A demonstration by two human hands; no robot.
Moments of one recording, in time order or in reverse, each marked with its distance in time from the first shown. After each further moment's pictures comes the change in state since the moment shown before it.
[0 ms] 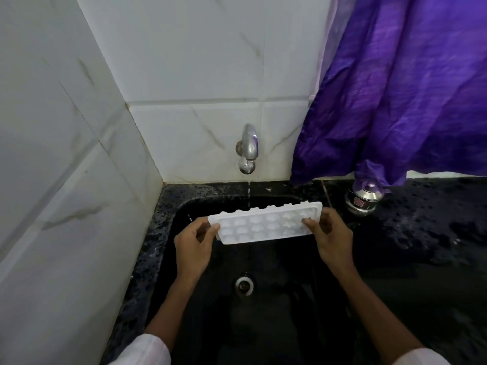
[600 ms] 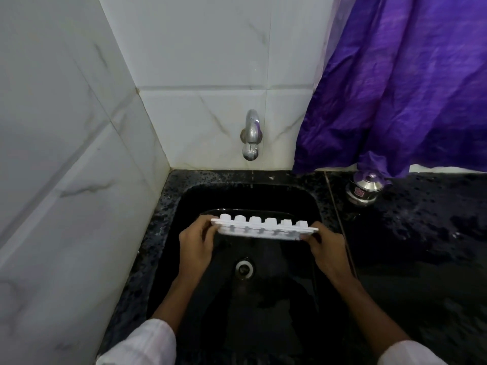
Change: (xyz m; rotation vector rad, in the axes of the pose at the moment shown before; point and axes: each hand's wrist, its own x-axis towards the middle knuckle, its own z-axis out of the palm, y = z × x) left_hand -0.045 0.003 -0.004 0.065 0.059 0.180; right_hand -0.046 0.011 -0.017 -0.265 -0.149 -0.175
